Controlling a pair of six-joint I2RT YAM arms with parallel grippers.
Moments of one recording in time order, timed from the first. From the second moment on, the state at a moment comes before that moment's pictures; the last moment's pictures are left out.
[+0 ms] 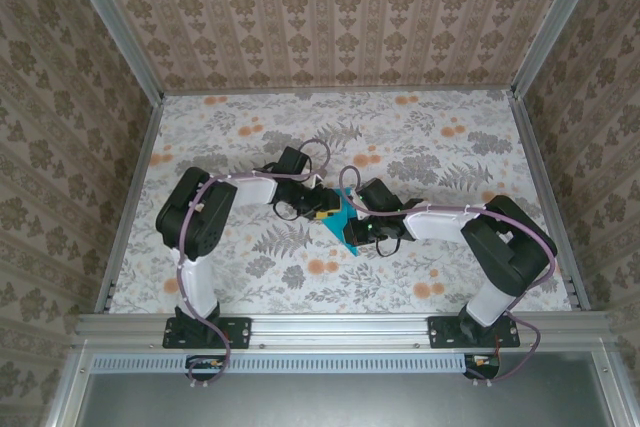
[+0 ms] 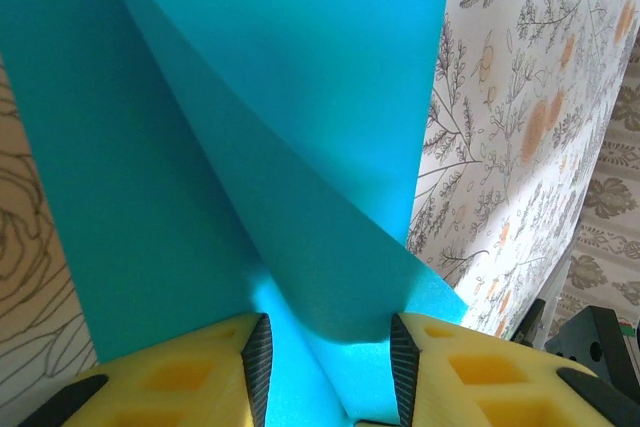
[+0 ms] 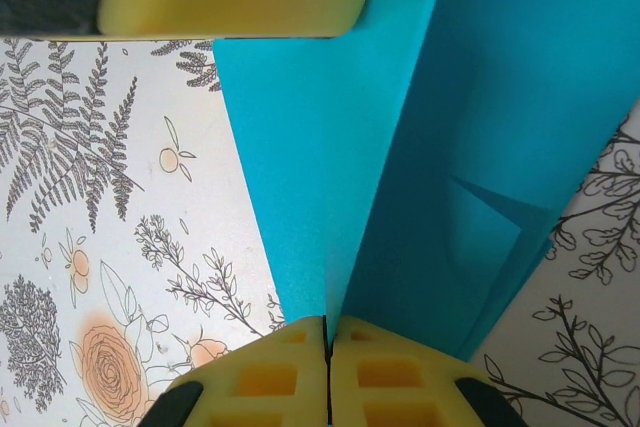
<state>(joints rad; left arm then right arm) -0.58 1.94 1.06 -0.17 0.72 -0.69 0.65 1.66 0.77 -0.13 -0.31 0.47</state>
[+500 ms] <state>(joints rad) -0.58 1.94 1.07 -0.19 0.71 -0.69 0.61 1.60 0.75 -0.13 -0.34 0.49</state>
